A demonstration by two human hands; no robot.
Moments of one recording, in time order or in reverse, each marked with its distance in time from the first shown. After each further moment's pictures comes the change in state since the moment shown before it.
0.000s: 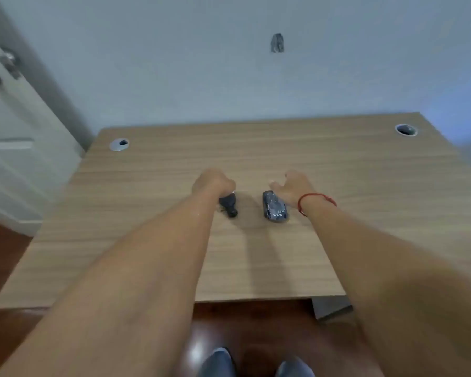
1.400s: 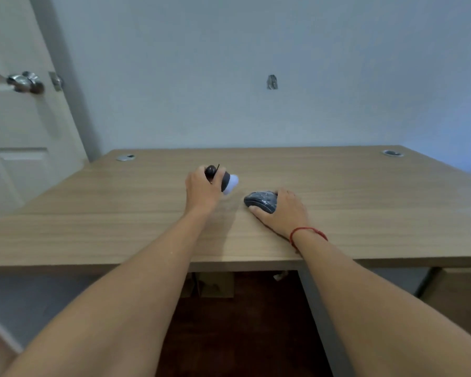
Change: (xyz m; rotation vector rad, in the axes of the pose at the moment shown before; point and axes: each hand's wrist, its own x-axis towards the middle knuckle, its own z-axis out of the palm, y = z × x) left_hand -0.018 -0.086 0.108 -0.670 0.723 0.425; right_hand -0.026 0.087 0.135 -0.060 0.440 -0.383
